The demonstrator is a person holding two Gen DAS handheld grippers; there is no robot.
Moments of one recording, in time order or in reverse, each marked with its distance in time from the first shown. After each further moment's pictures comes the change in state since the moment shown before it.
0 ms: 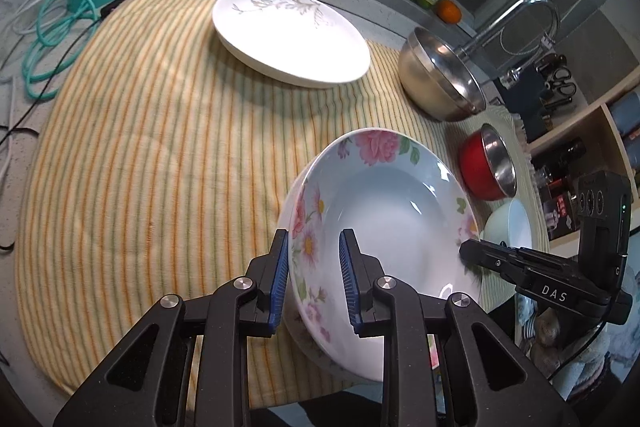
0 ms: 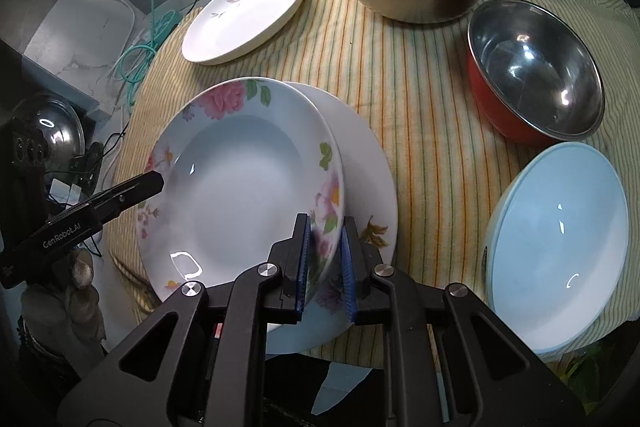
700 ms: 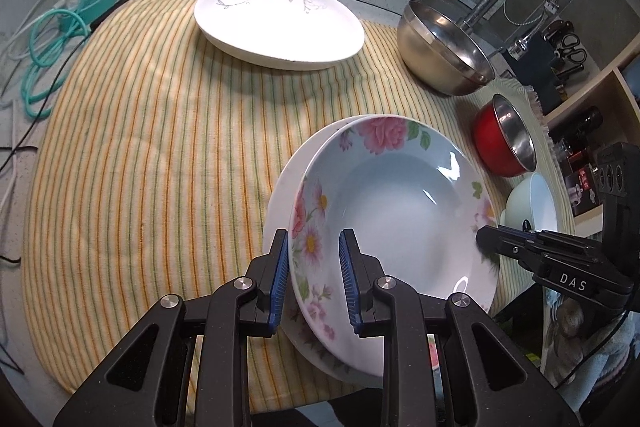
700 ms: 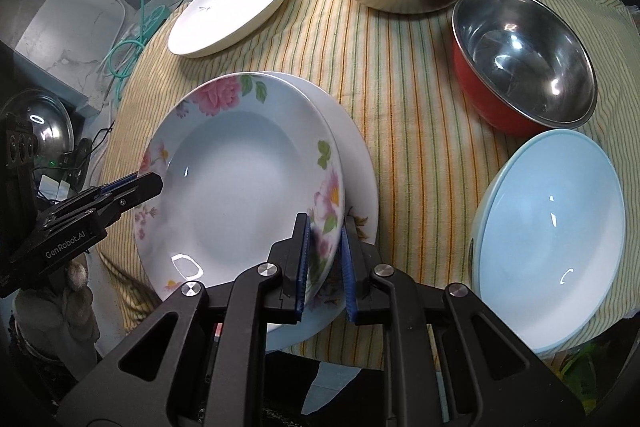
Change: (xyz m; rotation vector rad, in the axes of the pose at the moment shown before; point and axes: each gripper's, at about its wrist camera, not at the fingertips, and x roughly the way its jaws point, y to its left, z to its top) left arm 0.015 -0.018 -0.004 0.084 0.022 0.086; right arm 0.004 -0.003 -0.004 -0.017 0.003 -0.040
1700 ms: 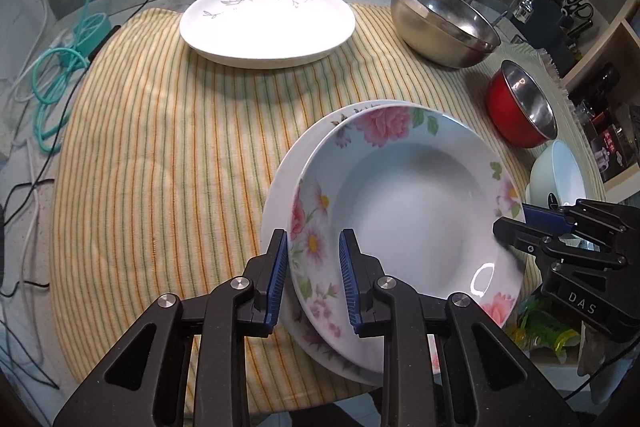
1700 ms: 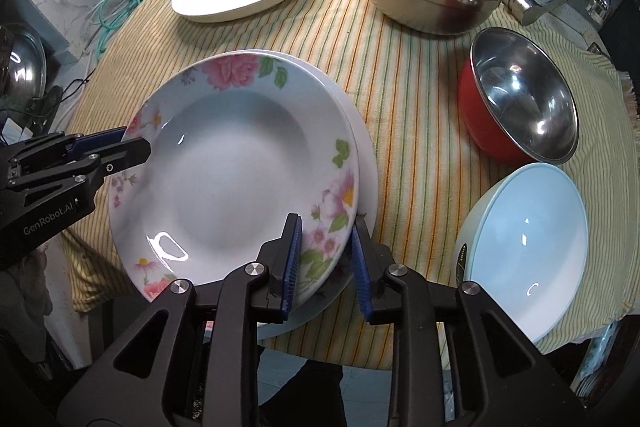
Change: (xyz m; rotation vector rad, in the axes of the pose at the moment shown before) left arm 0.007 -0.021 0.003 0.120 0.031 0.130; right arm 0.002 0.030 -0.003 -0.181 0.018 -0.184
